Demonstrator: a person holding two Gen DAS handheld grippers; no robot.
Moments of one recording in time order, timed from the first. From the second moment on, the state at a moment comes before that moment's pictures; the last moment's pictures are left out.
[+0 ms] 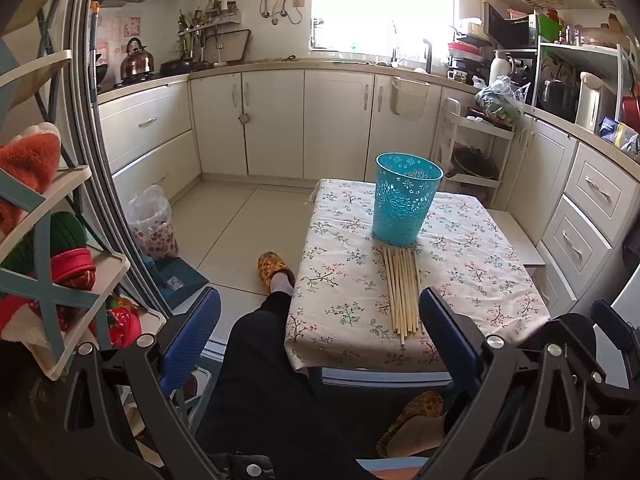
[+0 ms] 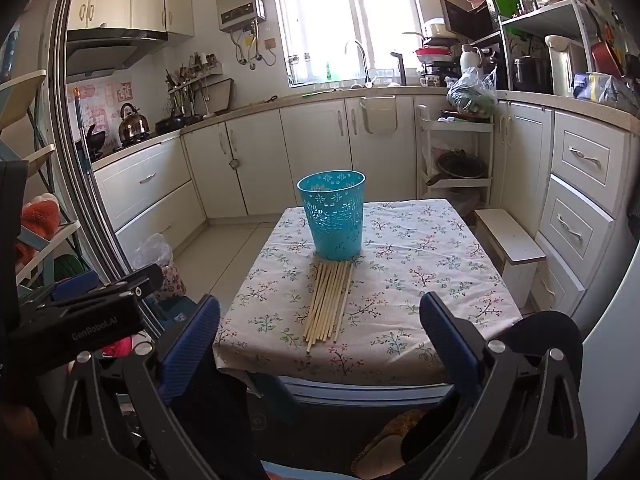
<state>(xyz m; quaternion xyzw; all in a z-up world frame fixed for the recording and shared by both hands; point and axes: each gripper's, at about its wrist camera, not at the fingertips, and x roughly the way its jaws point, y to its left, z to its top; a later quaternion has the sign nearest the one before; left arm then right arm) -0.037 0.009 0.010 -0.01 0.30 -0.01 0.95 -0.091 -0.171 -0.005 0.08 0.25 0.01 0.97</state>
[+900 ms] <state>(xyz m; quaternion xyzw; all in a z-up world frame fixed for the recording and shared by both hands) -0.038 0.008 0.012 -0.03 0.31 -0.02 0.95 -0.097 -0.169 0.001 0.07 0.25 0.02 0.97</state>
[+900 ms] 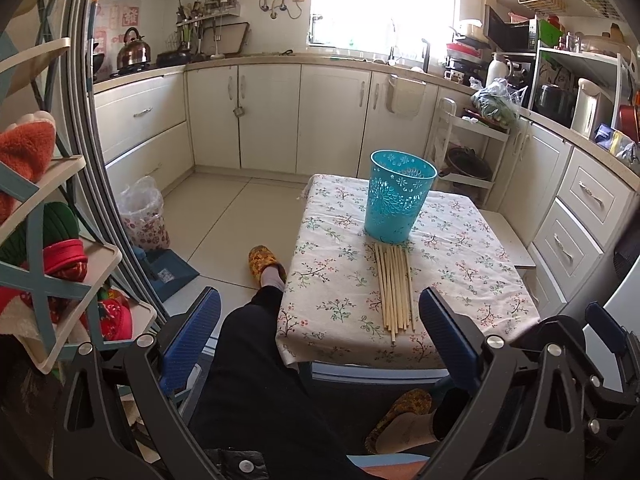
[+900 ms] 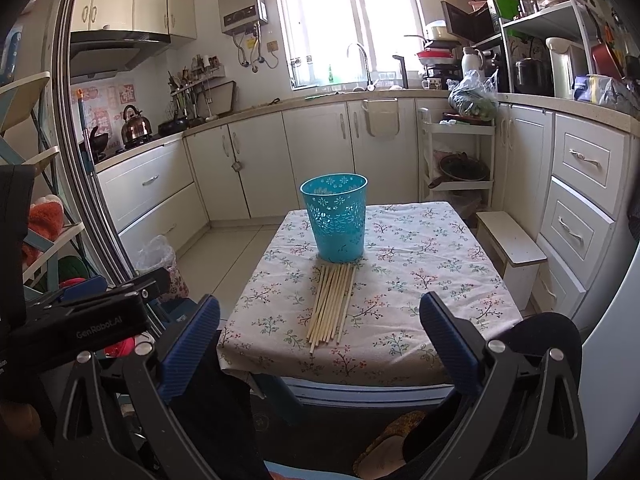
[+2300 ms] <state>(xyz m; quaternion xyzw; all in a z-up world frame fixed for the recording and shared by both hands) -0.026 0.013 0.006 -0.03 0.32 -0.02 0.95 -0.097 -0.167 -0.003 0.07 0.23 0.02 0.97</state>
